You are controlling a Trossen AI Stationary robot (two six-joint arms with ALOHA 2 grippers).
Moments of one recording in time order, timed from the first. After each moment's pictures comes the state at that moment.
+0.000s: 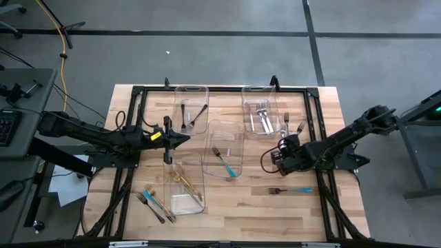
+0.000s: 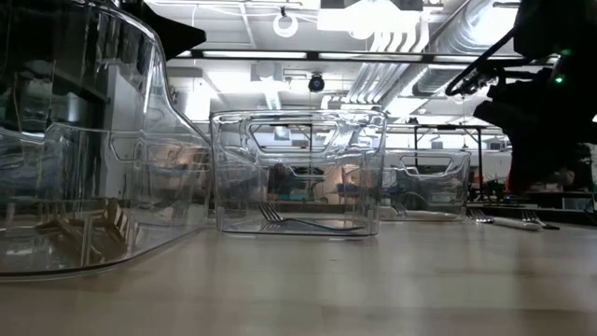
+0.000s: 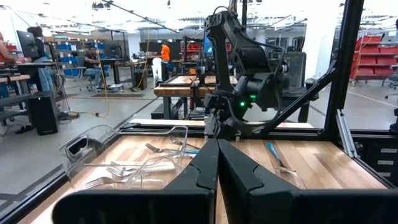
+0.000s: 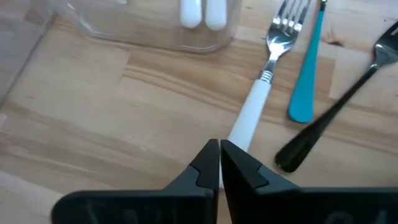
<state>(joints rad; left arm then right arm) -0.11 0.82 0.18 0.75 -0.22 0.03 0.40 1.24 0.58 -0.85 0.55 1.68</state>
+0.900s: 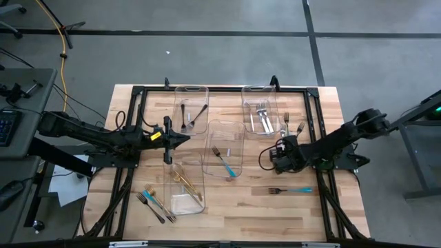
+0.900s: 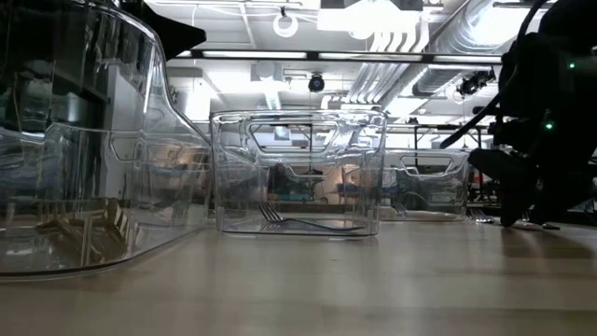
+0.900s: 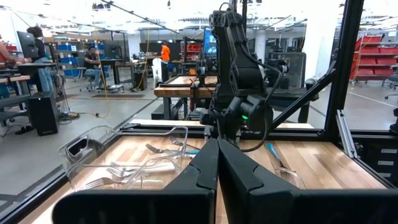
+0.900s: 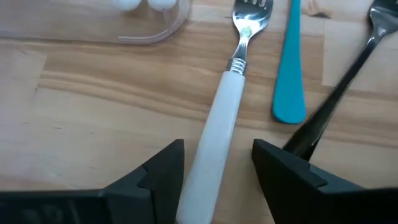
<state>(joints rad) -0.11 0.82 0.18 0.75 -0.22 0.03 0.31 1.41 0.48 -0.68 0.53 1.75</state>
